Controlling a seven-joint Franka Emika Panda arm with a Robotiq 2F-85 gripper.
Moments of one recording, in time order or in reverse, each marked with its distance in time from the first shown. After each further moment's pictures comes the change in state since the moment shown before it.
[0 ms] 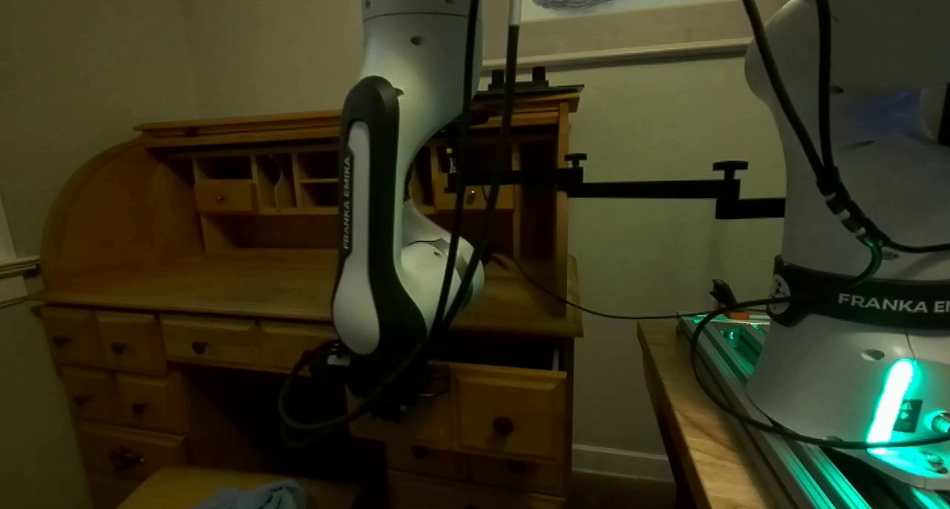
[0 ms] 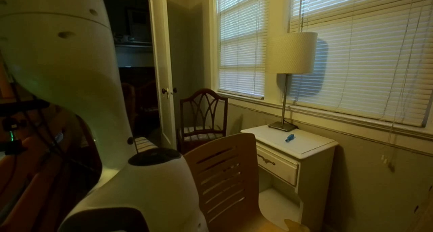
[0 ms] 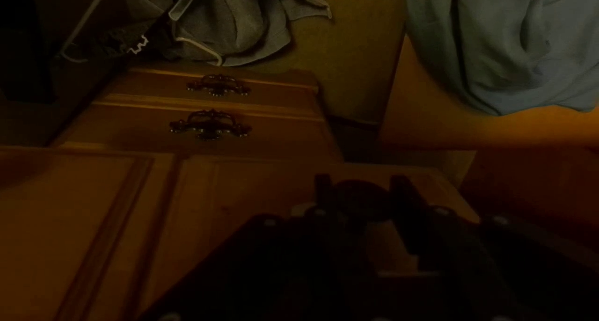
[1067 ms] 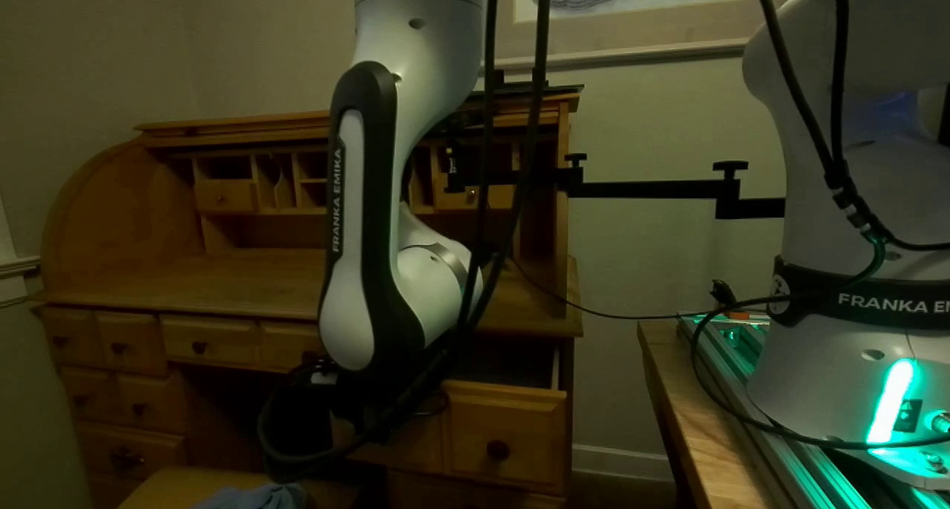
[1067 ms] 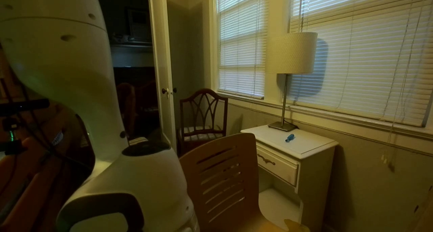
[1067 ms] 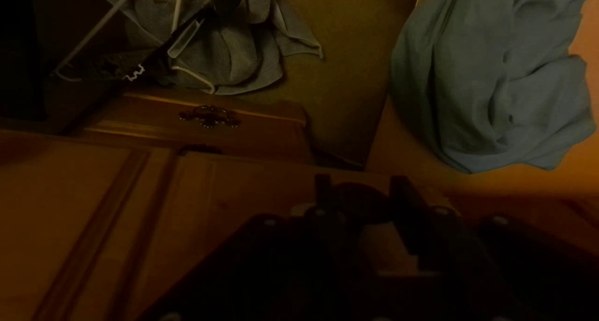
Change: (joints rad) arm 0.031 -0.016 0.052 -0.019 0.000 0.014 -0.015
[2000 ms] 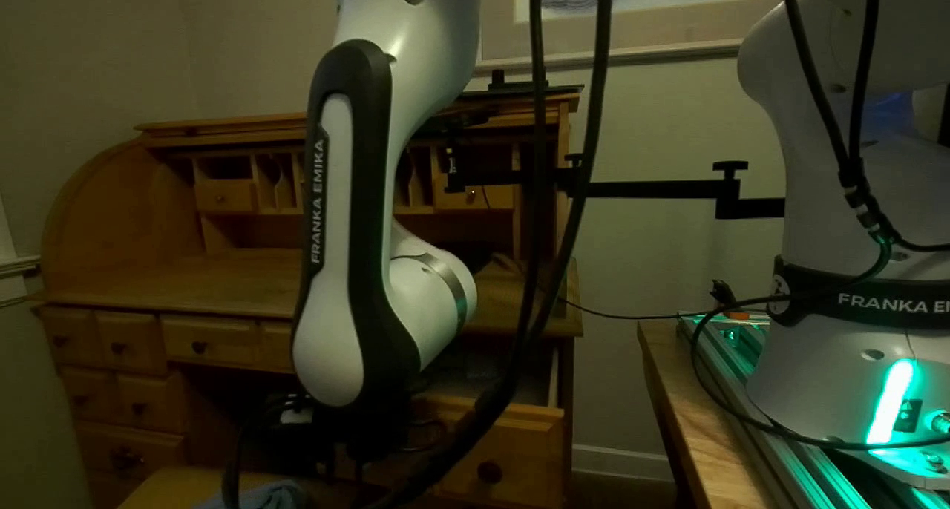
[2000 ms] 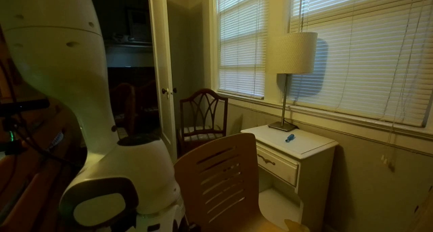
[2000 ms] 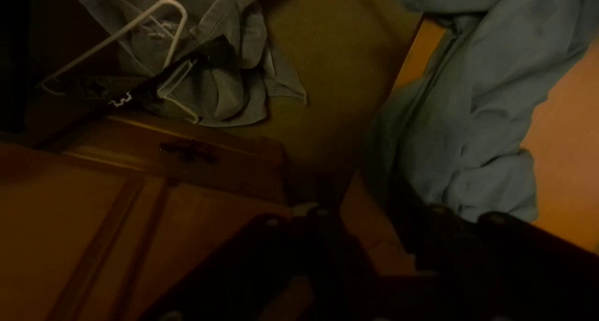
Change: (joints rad) arm 0.071 -0.002 0.050 0.001 0.000 0.001 -0.037
